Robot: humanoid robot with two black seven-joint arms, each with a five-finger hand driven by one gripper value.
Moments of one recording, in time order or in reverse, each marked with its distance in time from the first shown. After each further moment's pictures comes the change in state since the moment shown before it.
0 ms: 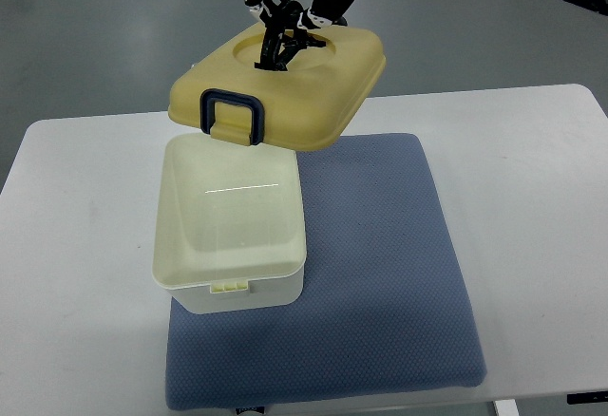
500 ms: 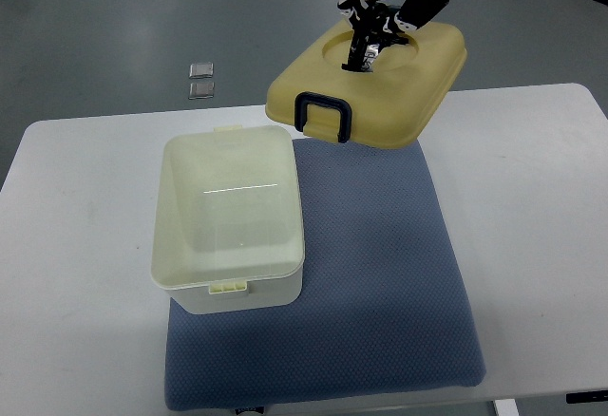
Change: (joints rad) left arm 0.000 0.000 0.000 0.000 0.000 0.000 0.000; right arm -0.083 -0.175 -0.061 0.064 -0.100 -0.101 0.000
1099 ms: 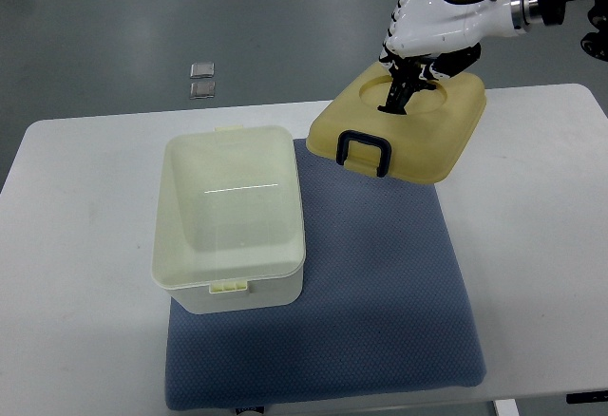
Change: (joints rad) left arm 0.000 0.000 0.000 0.000 0.000 0.000 0.000; right arm -0.128 -0.032 -0.096 -0.012 -0.030 -0.160 0.000
